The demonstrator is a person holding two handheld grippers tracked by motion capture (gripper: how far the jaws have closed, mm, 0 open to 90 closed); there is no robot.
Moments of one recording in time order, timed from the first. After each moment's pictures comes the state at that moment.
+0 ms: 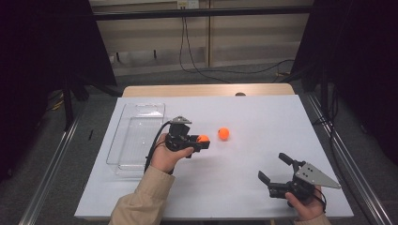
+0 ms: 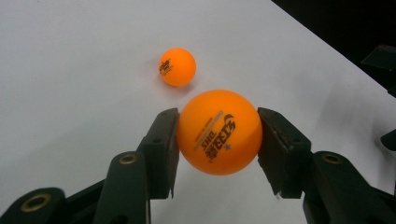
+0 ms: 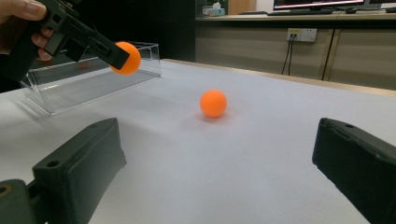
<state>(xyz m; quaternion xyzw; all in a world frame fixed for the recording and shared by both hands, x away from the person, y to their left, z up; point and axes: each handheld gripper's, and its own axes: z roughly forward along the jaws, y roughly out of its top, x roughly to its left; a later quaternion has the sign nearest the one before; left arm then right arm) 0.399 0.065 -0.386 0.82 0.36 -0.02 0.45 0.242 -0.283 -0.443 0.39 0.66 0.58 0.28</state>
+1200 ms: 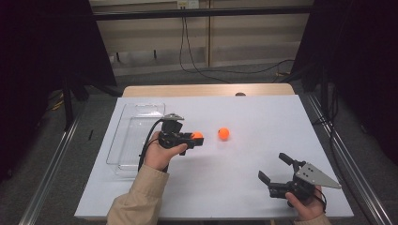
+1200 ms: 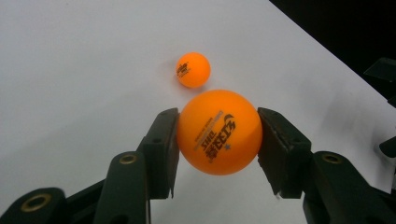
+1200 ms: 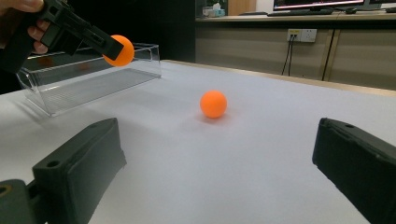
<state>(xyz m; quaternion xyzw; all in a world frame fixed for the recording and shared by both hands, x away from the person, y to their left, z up) 0.404 0.082 -0.378 0.81 0.38 -0.01 0.44 0.242 -0.283 -0.443 0.39 0.66 0.58 0.28</state>
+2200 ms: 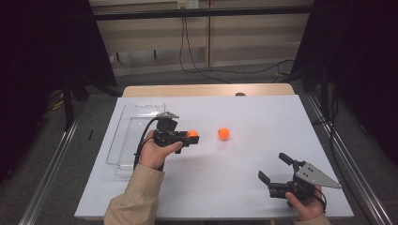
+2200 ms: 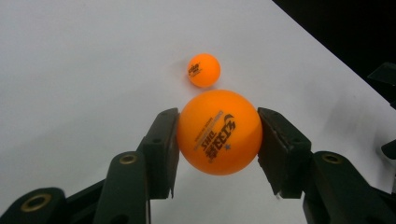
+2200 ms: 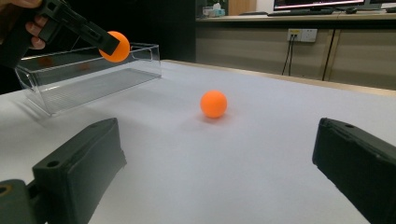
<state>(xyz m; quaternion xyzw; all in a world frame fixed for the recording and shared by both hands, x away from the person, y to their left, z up) 0.407 0.095 -0.373 0.81 0.39 -0.01 0.44 0.242 -0.283 -0.443 0.39 0.66 0.58 0.28</state>
